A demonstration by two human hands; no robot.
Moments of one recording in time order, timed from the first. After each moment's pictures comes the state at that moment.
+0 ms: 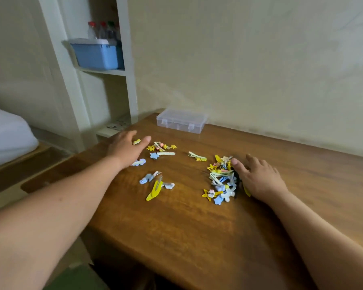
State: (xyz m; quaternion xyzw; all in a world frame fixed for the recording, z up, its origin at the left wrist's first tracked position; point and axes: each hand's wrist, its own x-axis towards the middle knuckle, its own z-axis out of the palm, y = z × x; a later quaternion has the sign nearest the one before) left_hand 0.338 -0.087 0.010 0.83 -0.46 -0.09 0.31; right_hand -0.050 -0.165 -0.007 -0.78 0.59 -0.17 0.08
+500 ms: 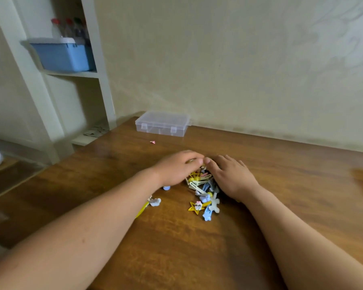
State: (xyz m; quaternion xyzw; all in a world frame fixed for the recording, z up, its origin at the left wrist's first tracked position) left_hand 0.195 -0.152 0.004 0.61 -0.73 -0.22 0.23; right_hand -0.013 -0.184 -0.009 -0.83 0.52 -0.17 0.11
